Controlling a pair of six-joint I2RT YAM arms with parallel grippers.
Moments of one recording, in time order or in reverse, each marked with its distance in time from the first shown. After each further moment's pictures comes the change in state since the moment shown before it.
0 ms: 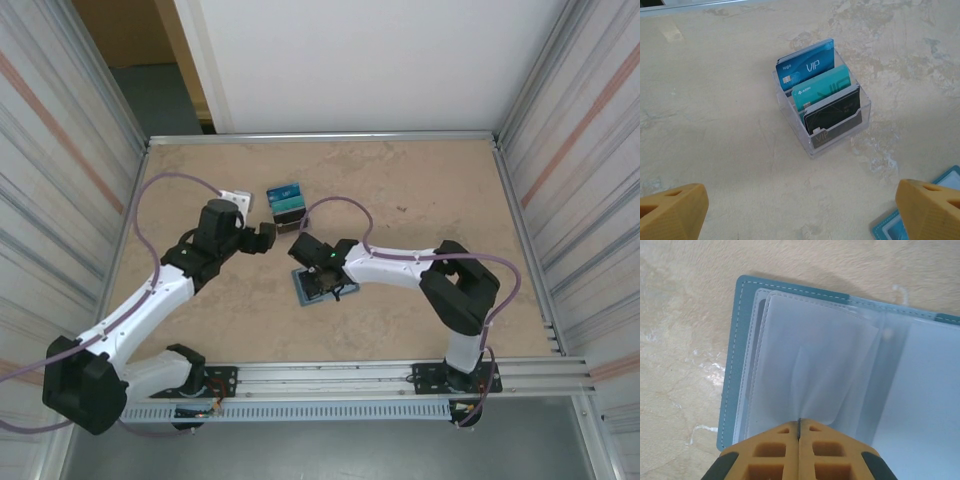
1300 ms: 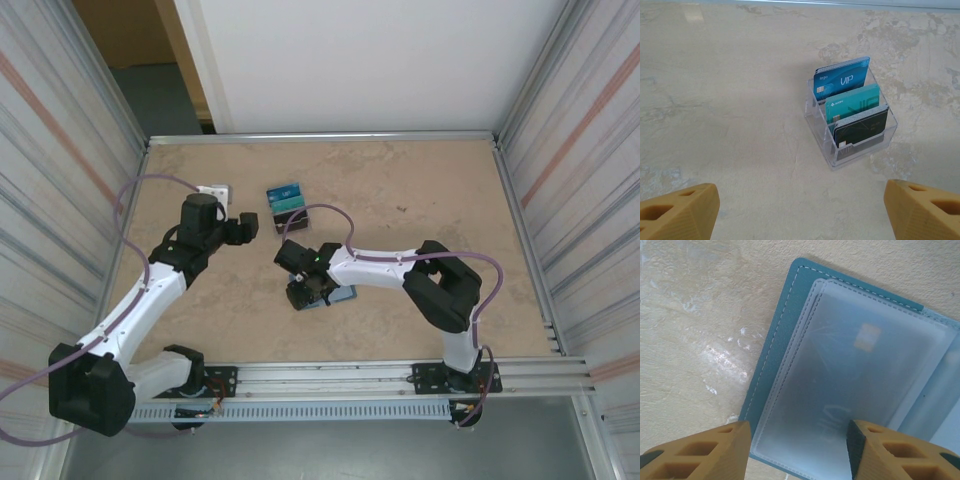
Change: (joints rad) left arm 0.167 -0.011 -0.001 0.012 0.092 -0.060; right arm 0.069 0.109 0.111 -0.073 -0.040 -0.073
